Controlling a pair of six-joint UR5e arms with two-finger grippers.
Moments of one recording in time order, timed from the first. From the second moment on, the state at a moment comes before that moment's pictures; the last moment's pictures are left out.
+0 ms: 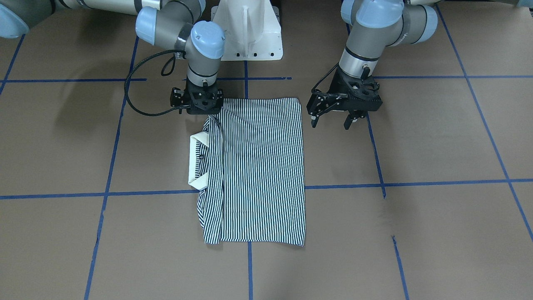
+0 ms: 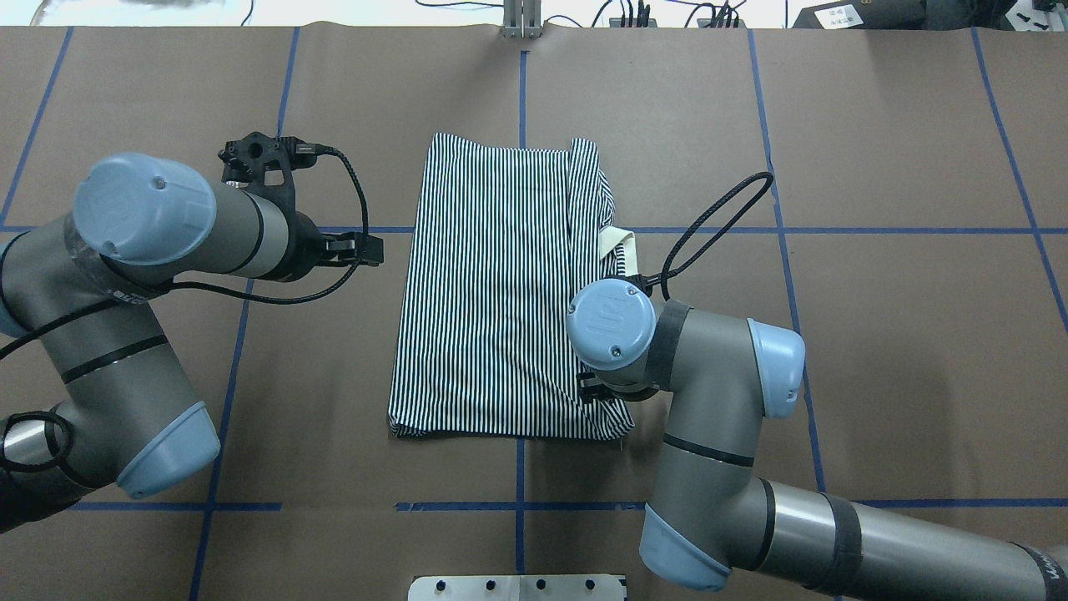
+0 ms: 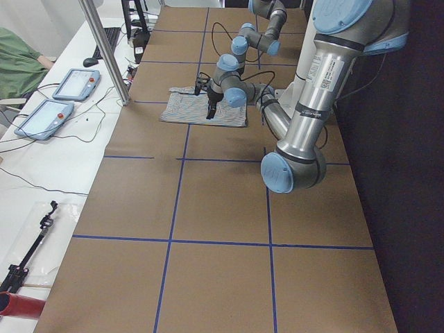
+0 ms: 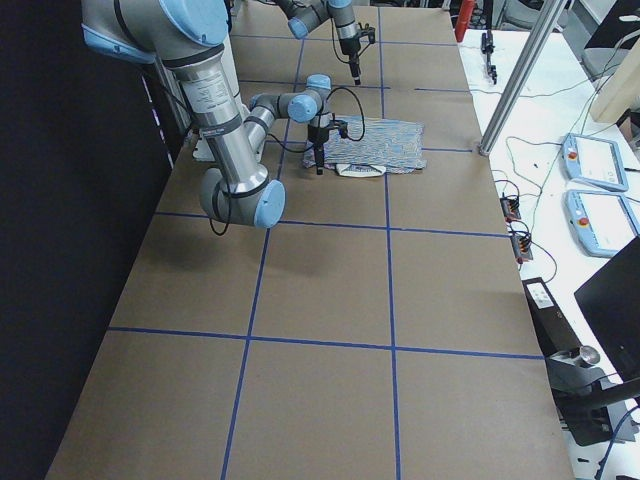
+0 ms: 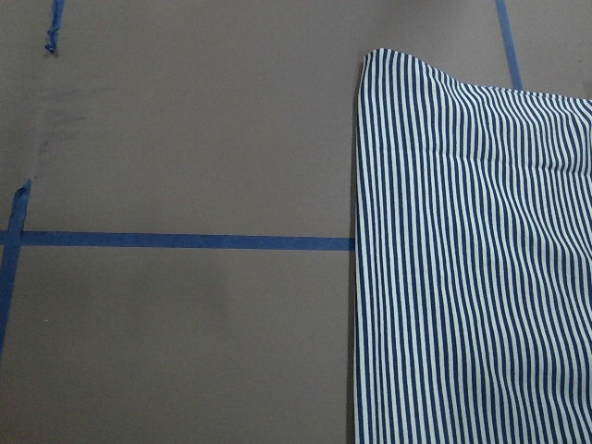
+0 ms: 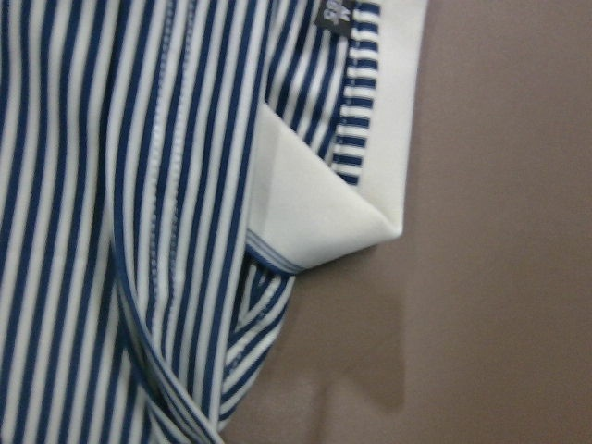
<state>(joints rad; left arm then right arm) -0.64 -1.96 -1.91 -1.81 -1.78 -1.19 0.39 -0.98 1.75 -1.87 1.74 1.08</state>
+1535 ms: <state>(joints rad) -0.64 -1.95 -1.91 -1.82 -1.78 -1.19 0.38 -0.89 1.64 -1.87 1.73 1.00</state>
